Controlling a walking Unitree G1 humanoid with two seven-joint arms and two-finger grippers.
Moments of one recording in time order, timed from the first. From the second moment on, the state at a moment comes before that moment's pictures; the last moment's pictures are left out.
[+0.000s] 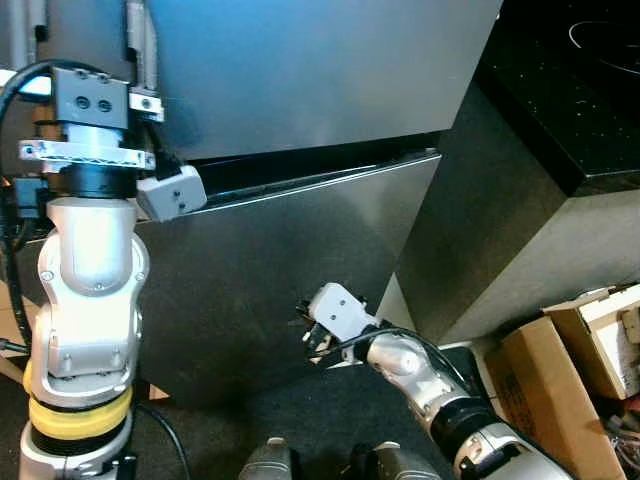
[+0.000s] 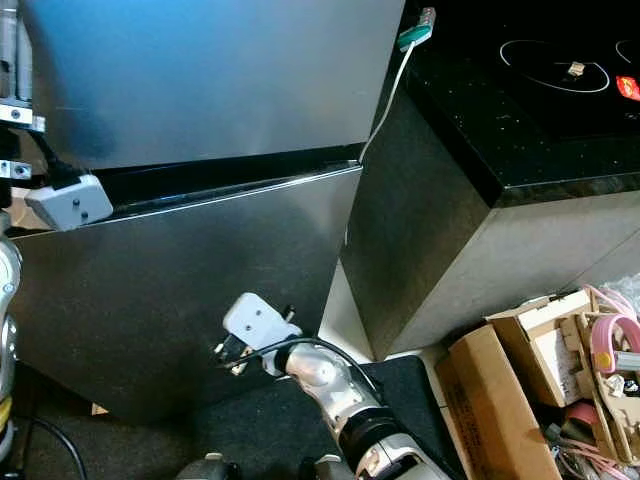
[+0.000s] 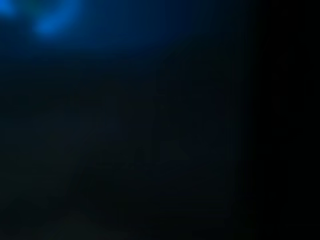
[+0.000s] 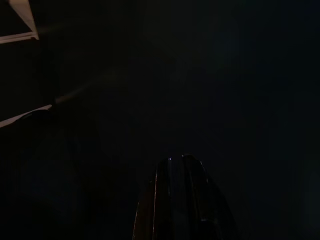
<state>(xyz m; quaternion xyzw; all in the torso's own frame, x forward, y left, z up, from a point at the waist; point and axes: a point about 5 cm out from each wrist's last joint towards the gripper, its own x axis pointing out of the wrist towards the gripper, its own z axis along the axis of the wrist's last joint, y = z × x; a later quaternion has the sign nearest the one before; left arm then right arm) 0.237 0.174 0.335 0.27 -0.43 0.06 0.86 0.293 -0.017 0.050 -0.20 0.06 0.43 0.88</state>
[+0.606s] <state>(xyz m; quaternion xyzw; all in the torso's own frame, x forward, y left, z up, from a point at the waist) 0.209 0.144 0.235 0.09 -0.14 -0.25 0.95 0.291 -0.031 0.037 -0.22 0.09 0.43 0.87</state>
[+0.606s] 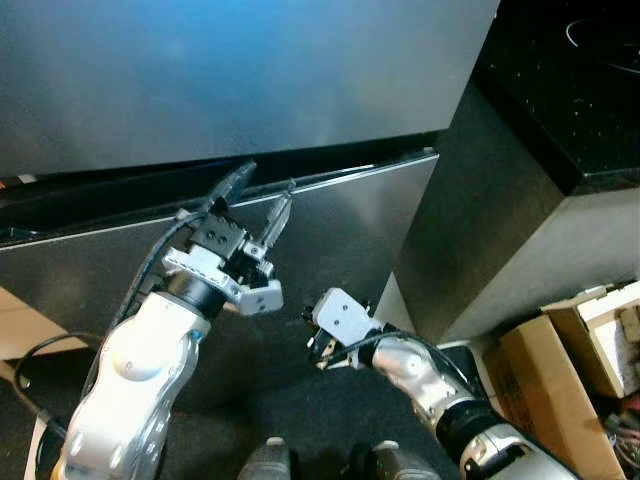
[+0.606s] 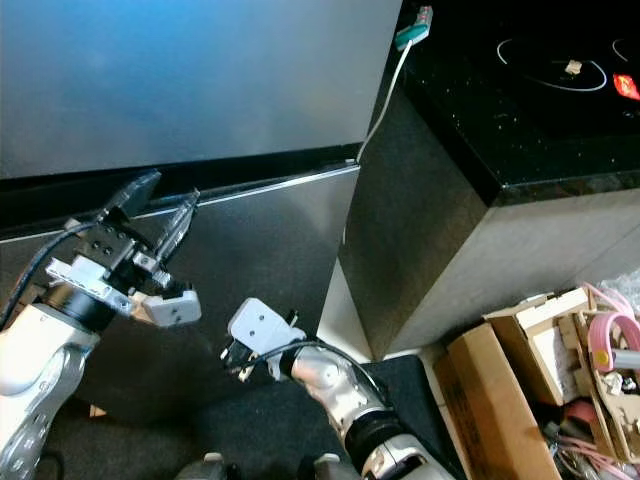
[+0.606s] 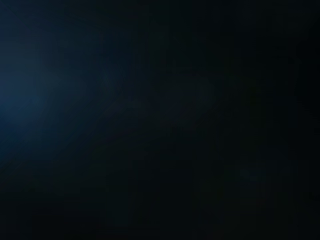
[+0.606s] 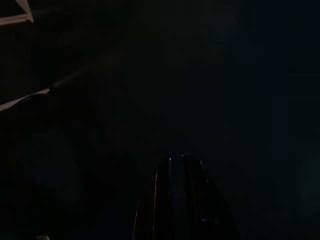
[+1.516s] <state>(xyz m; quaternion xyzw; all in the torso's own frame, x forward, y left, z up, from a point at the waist) 0.224 0.243 0.172 -0.05 0.03 0.03 1.00 0.291 -0.048 0.030 -0.24 0.10 0.42 0.87</state>
